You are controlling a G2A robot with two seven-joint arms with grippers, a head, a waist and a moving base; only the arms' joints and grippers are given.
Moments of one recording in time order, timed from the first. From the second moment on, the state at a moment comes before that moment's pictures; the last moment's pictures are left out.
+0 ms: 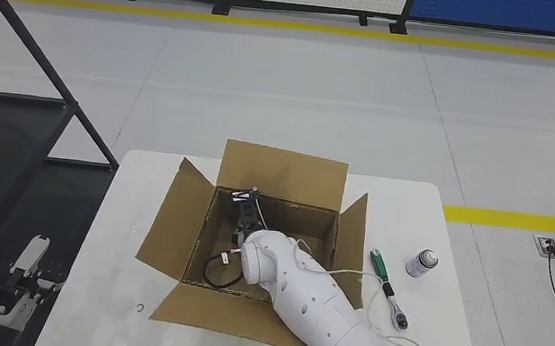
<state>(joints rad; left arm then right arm) 1.89 -1.26 -2.12 -2.29 -0.19 0.05 -0.32 -0.35 -1.80 0.55 -0.58 -0.72 0.36 0.52</state>
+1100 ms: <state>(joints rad) 1.85 -1.26 -2.07 -2.30 -0.14 0.08 -0.34 -0.49 -1.74 0.67 -0.82 -0.94 0.35 0.60</state>
